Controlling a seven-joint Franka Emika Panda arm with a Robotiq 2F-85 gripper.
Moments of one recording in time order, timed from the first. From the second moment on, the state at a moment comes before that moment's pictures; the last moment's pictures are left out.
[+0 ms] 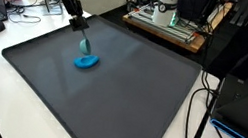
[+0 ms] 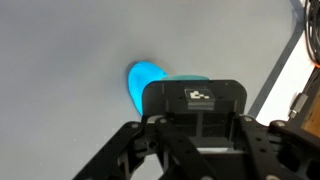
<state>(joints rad) -0.23 0.34 -0.12 -1.91 0.65 2.10 0.10</state>
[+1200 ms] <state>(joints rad) -0.16 0.19 -0.12 -1.92 0.34 2.13 0.16</state>
